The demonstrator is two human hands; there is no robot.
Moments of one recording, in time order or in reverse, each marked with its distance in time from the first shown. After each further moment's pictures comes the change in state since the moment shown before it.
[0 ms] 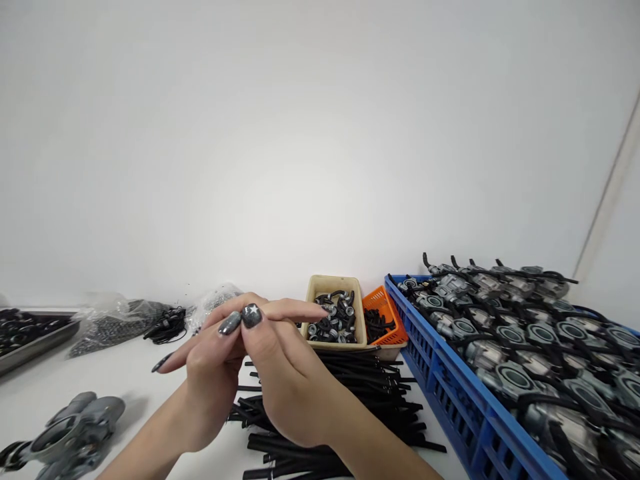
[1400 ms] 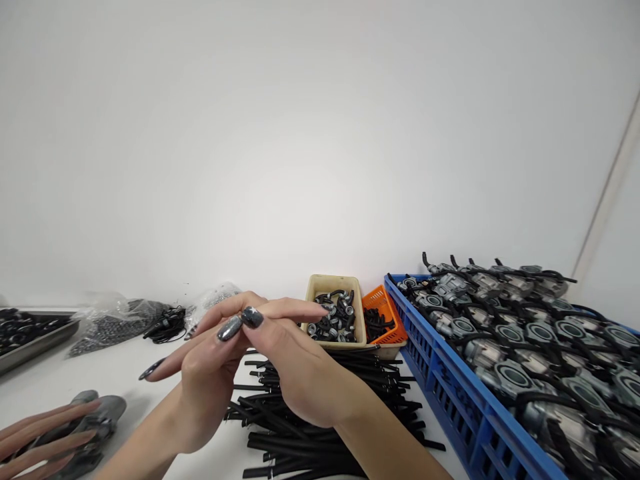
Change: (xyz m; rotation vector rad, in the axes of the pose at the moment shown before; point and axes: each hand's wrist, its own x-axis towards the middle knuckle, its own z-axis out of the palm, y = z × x) left_hand 0.004 -0.016 -0.006 -0.022 -0.040 0.029; right_hand 0.006 0.004 -0.014 0.081 -0.142 -0.021
